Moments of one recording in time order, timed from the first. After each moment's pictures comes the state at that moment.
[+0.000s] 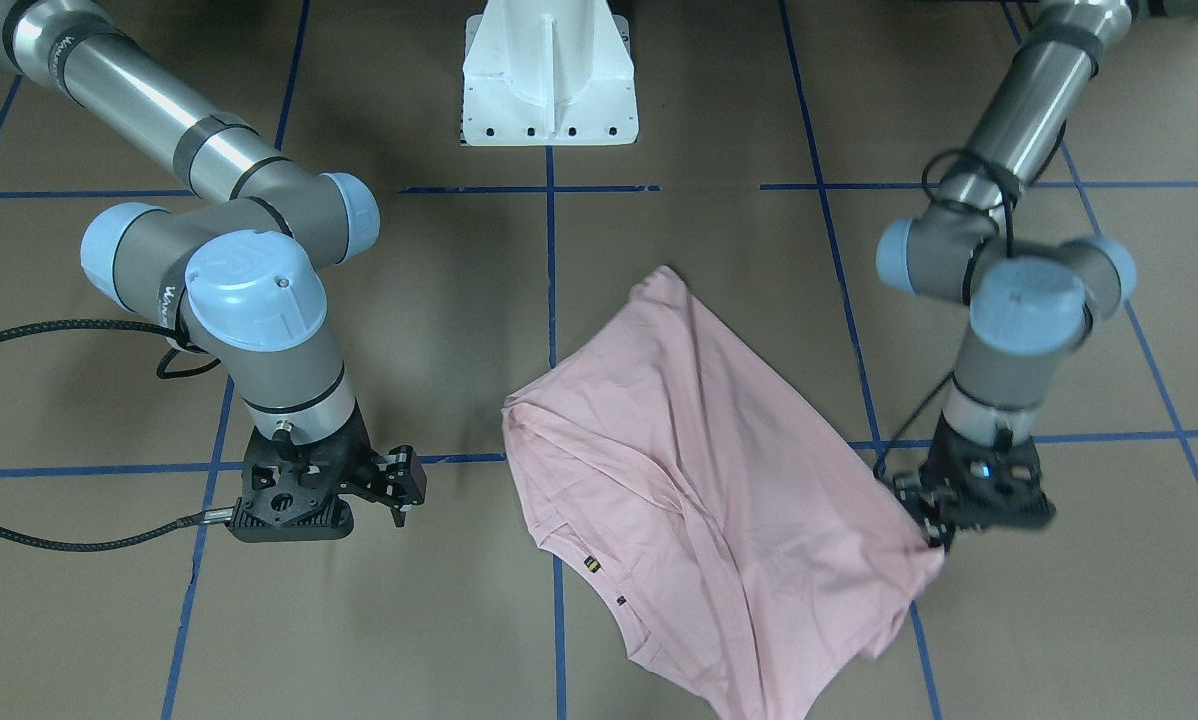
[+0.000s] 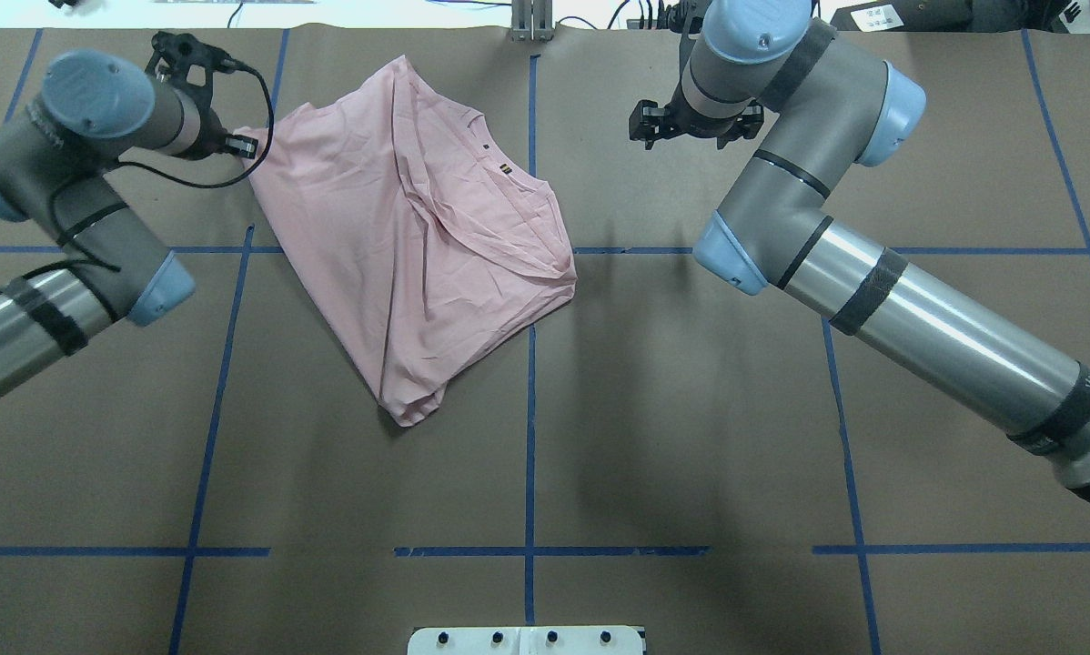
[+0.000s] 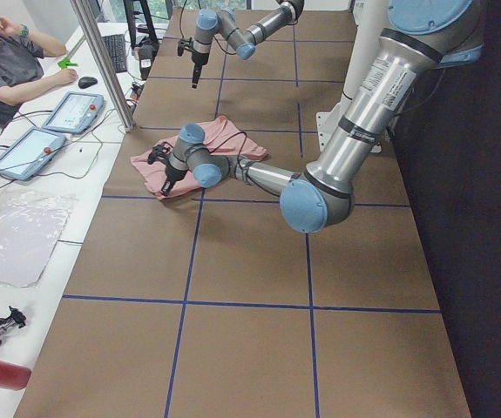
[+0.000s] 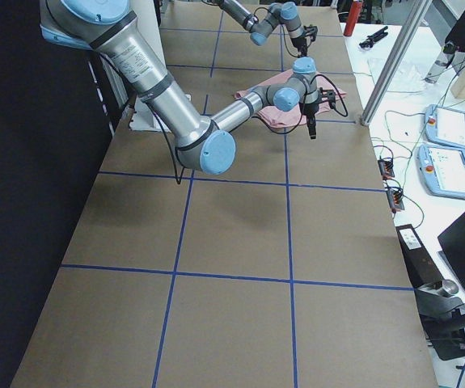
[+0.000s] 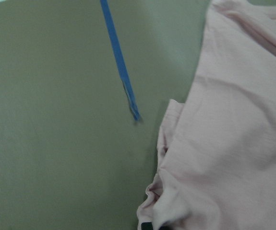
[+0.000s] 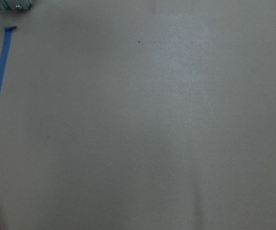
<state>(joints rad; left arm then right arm) -0.94 -2.20 -1.08 -2.24 -1.71 -0.66 0.84 -0.79 1.30 -1.32 1.84 0.98</state>
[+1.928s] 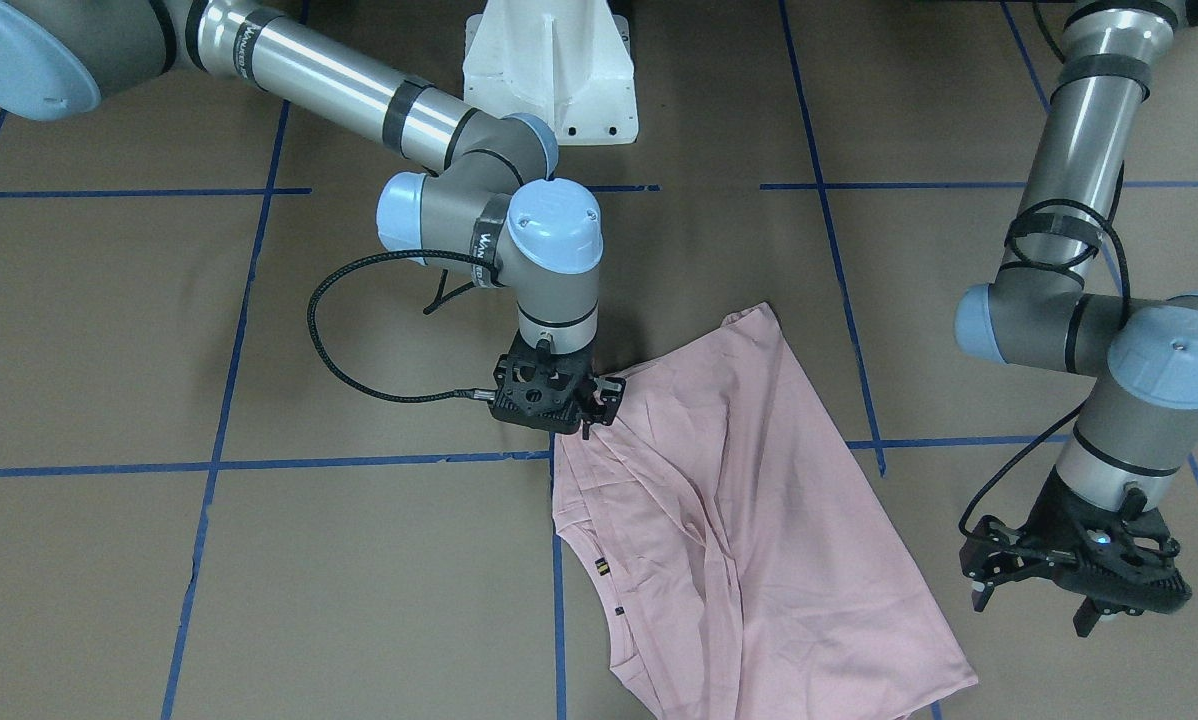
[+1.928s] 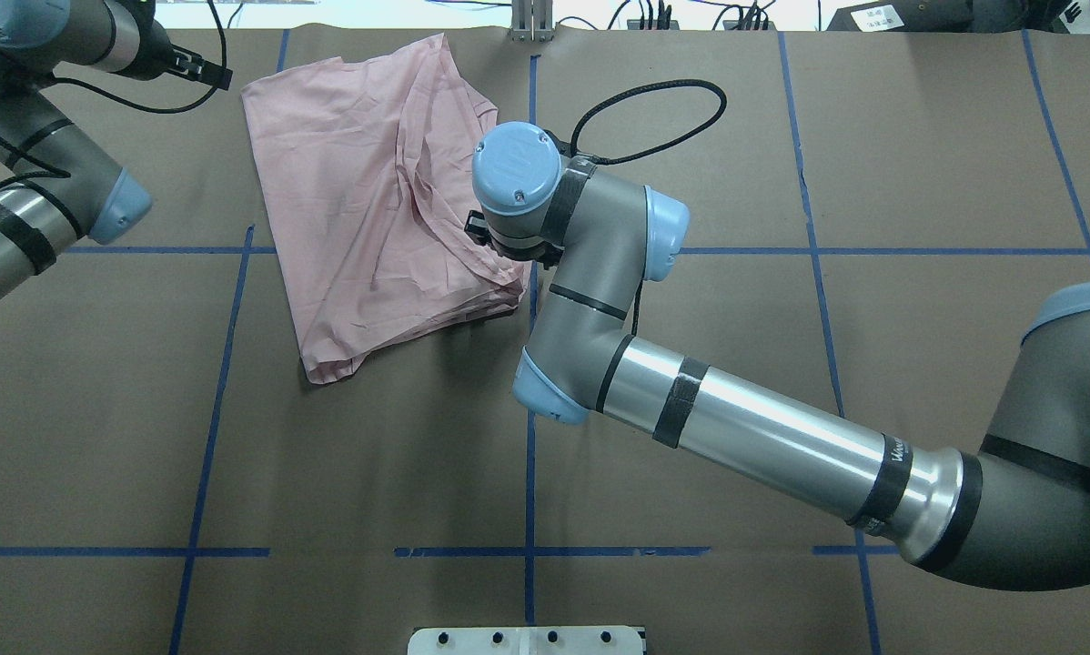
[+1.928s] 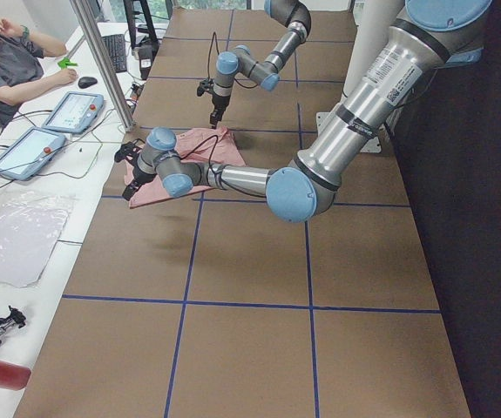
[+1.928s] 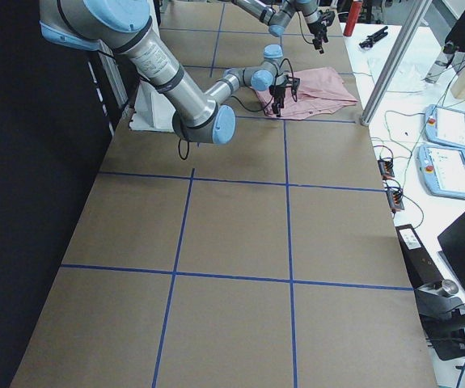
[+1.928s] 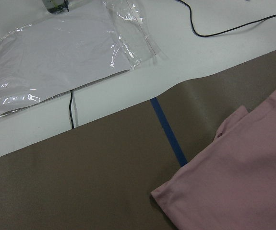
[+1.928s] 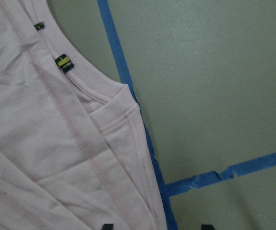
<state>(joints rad) -1.07 -2.22 -0.99 -2.46 -1.85 -0.52 0.56 -0.57 1.11 -1.33 1.73 1.47</state>
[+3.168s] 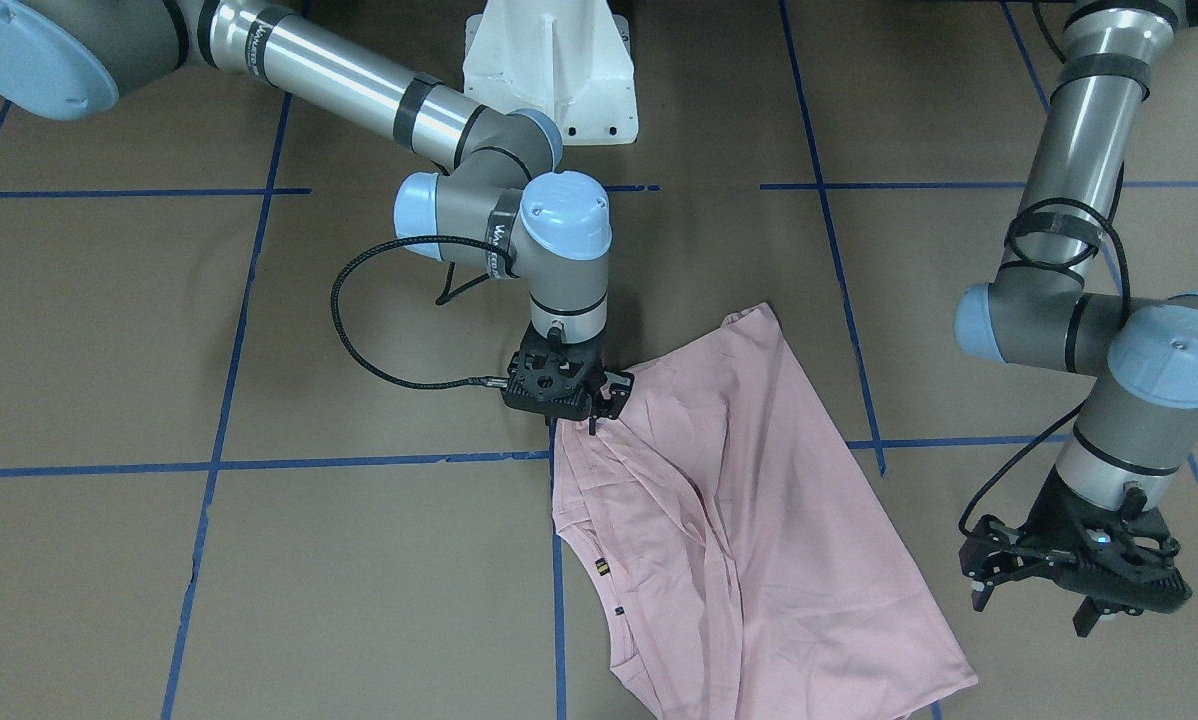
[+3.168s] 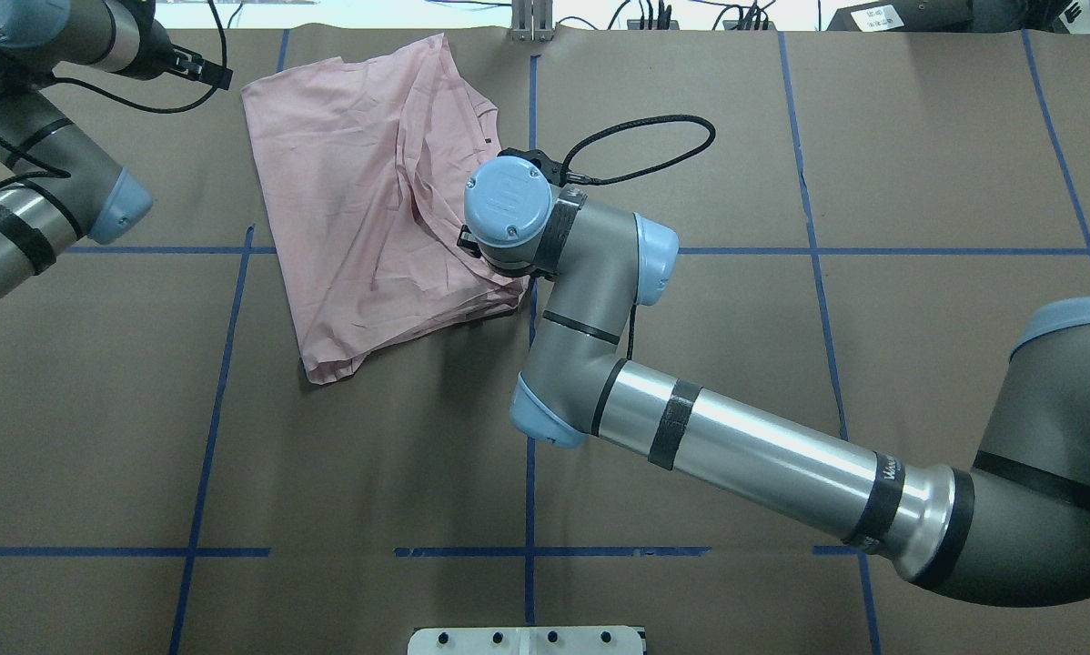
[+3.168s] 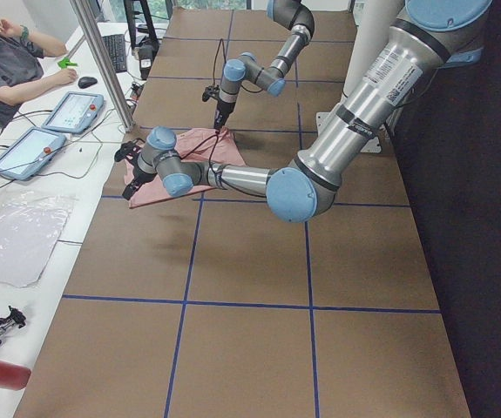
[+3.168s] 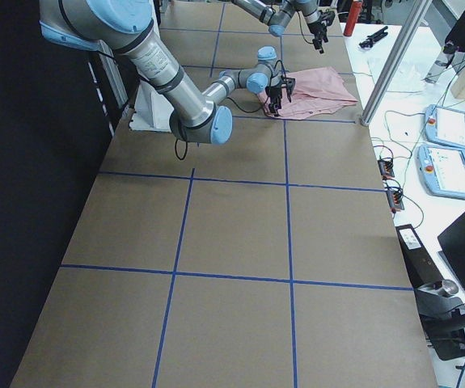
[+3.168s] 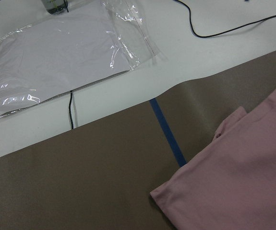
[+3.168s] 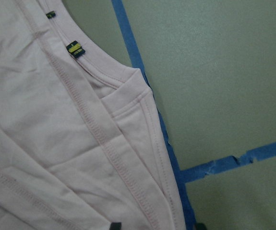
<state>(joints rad) -1.07 -2.22 -0.99 -2.46 -1.85 -0.52 0.53 -0.57 1.09 -1.28 1.67 1.51</state>
